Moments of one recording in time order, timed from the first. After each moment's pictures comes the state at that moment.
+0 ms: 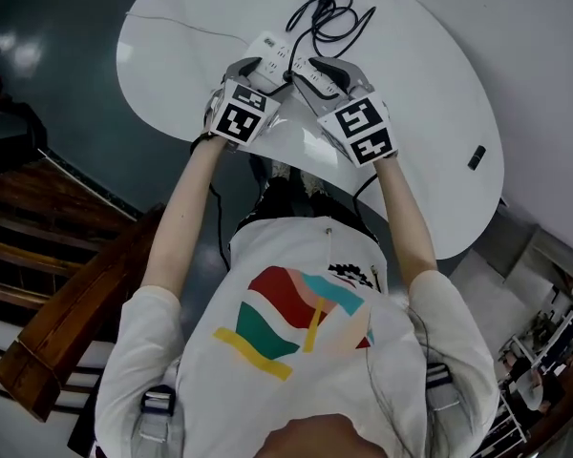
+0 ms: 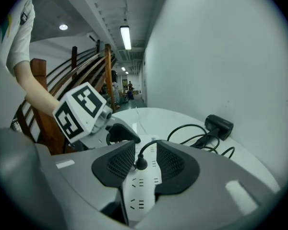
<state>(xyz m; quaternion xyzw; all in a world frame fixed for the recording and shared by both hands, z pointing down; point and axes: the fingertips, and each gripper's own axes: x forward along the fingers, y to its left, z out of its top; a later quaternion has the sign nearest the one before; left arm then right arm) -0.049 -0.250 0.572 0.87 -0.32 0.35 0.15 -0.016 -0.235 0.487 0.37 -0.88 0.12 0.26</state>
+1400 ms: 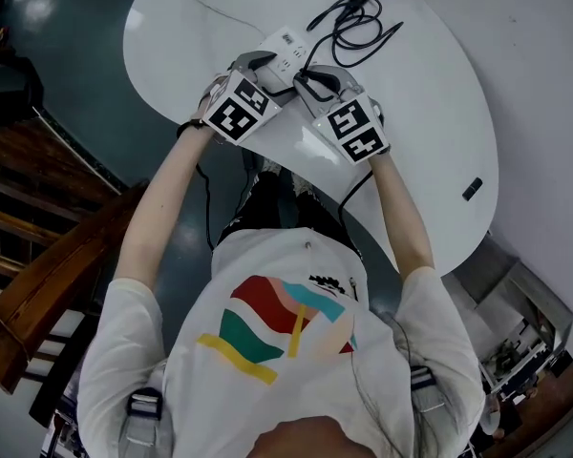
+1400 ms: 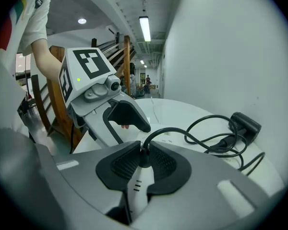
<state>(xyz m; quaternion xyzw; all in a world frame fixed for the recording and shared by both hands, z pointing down) -0.049 -0.245 0.572 0.88 -0.27 0.36 0.13 -0.044 -0.236 0.545 0.26 -0.91 0.08 0.31</state>
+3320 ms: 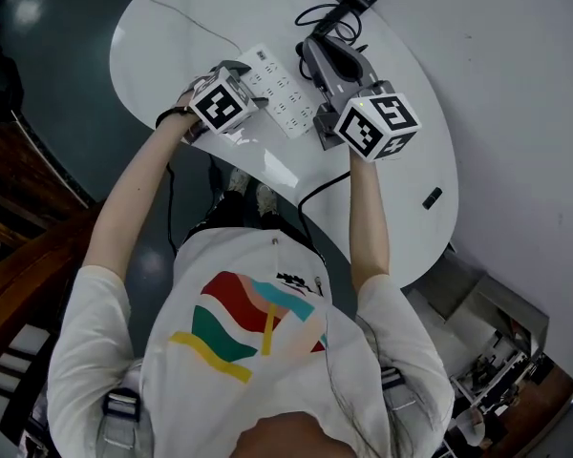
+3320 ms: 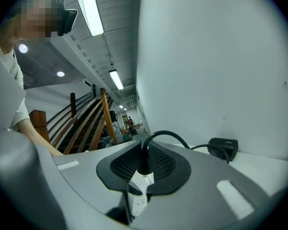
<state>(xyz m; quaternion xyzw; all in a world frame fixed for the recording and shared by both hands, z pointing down) -0.051 -0.245 0.571 0.86 -0.24 0.42 0.14 0.001 -0.290 0.373 0.37 -0.91 0.17 0.01</state>
